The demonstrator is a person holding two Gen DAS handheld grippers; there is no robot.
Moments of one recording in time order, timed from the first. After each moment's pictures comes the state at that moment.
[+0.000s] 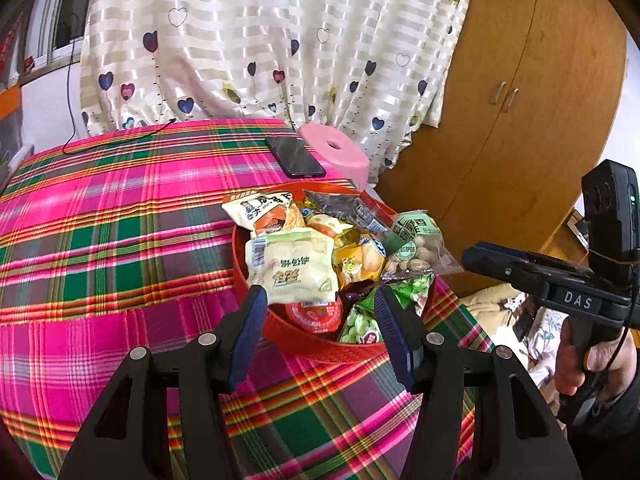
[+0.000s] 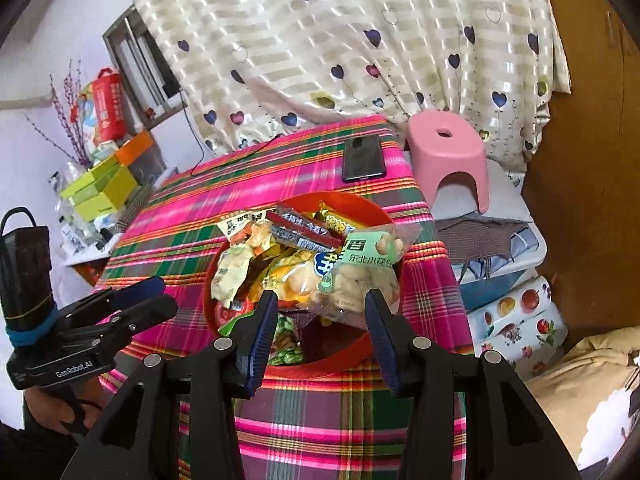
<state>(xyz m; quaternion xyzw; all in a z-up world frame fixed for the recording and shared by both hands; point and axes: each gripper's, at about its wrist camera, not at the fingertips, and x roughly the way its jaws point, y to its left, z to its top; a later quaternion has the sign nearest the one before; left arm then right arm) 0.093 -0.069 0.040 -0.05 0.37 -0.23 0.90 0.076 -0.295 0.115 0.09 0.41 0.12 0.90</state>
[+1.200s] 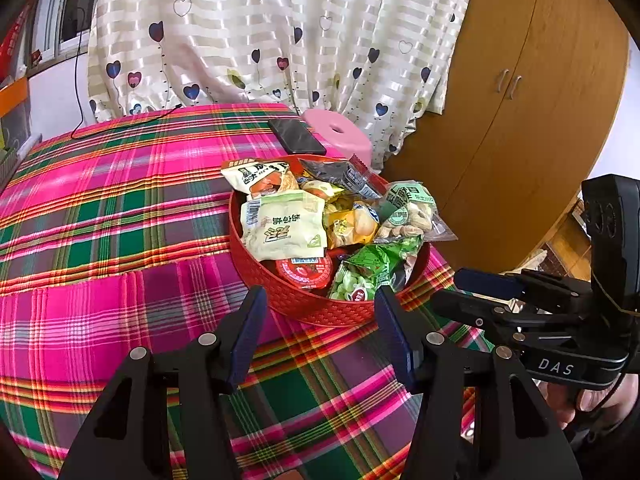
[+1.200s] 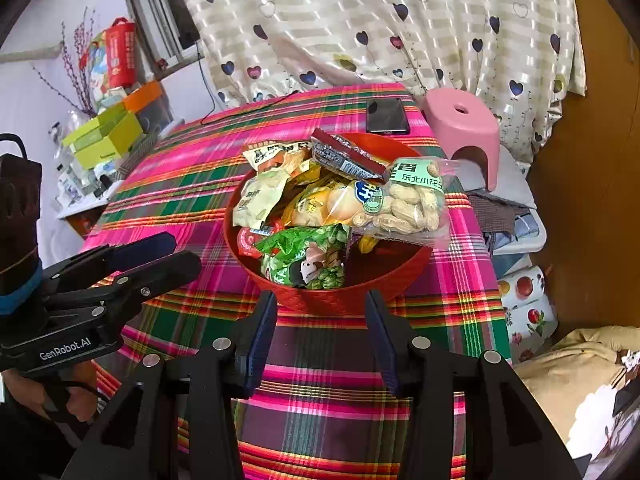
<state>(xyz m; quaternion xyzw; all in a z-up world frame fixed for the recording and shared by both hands) 0.066 -0.078 0.033 -0.04 0.39 -0.21 0.90 0.042 -0.251 0.091 0.04 0.46 0.13 0.88</state>
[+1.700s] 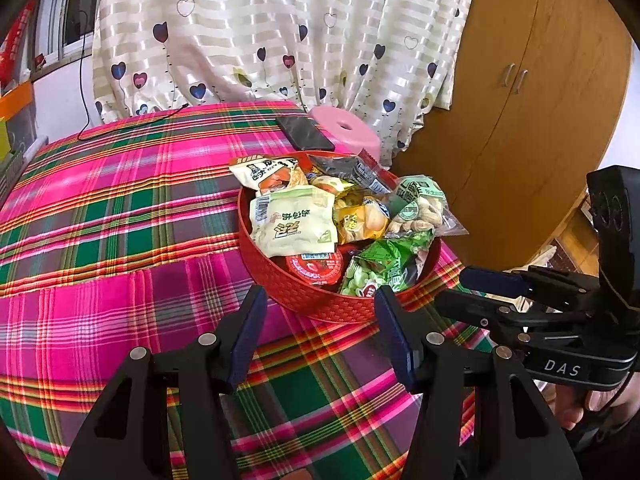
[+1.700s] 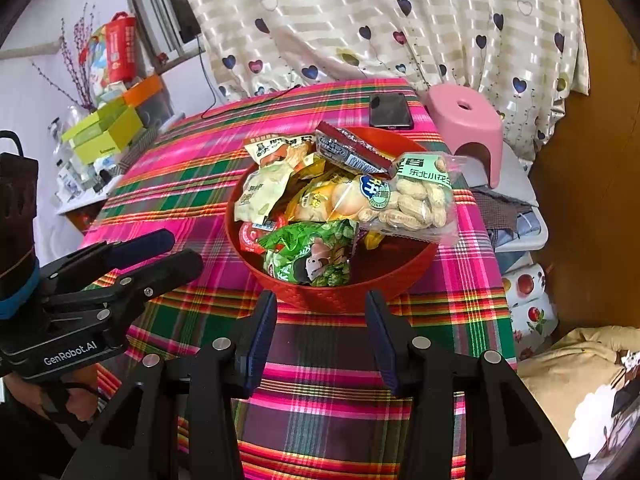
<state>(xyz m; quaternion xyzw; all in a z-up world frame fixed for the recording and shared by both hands) 0.067 -0.079 0.029 -0.03 0.39 -0.20 0.90 0.044 -0.246 0.085 0.04 0.46 0.13 0.88</state>
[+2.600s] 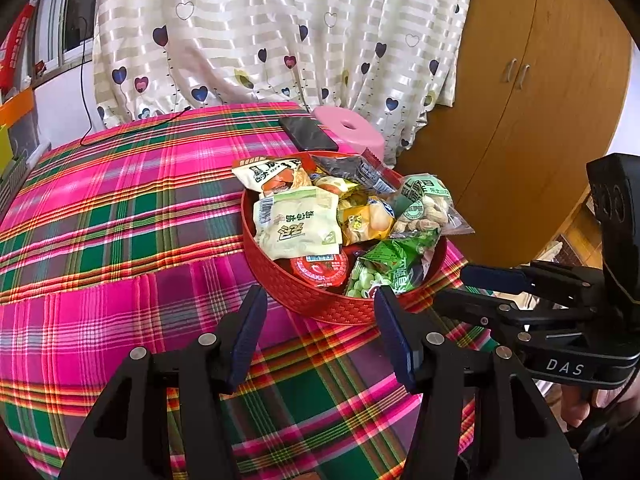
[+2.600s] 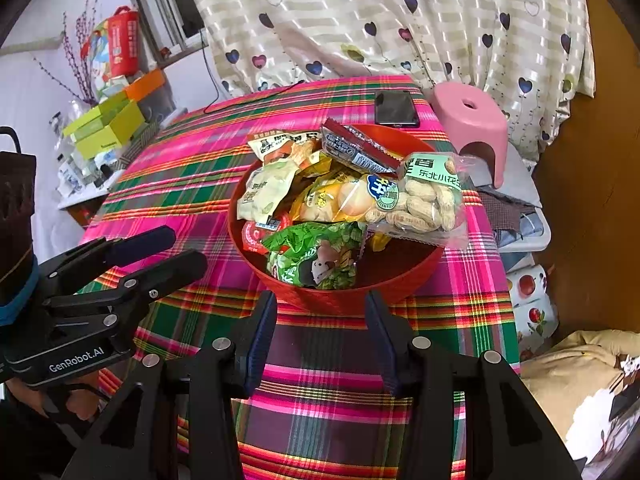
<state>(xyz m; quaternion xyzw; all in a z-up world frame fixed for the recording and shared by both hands) 0.068 -0.079 0.028 -0.02 0.39 -0.19 0.90 0.046 -0.241 0.084 0.04 0.47 0.13 0.87</state>
